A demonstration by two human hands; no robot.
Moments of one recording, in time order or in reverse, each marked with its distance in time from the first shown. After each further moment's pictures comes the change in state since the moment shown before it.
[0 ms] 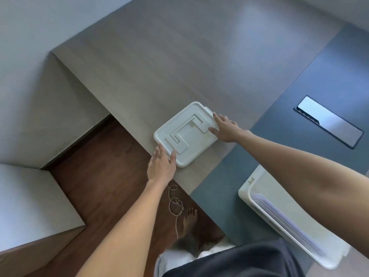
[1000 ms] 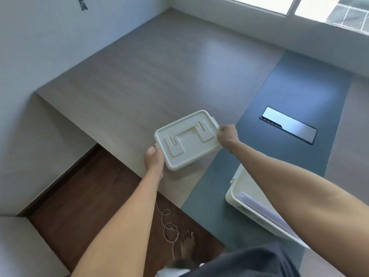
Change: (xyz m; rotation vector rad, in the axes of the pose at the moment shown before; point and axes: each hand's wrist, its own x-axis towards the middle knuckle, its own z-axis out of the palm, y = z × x) left_hand 0.003 0.079 -0.054 -1.001 0.150 -0.161; right_hand -0.065 0.016 -0.038 0.653 0.465 0.378
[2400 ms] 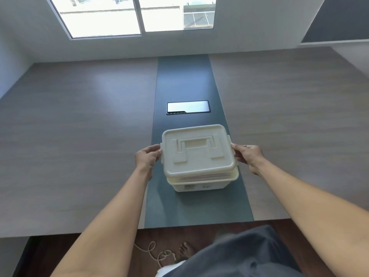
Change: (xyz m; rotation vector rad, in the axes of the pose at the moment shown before) left_hand -0.092 0.006 0.145 0.095 -0.749 0.152; right_hand -0.237 0.226 -0.143 0.937 0.577 0.511
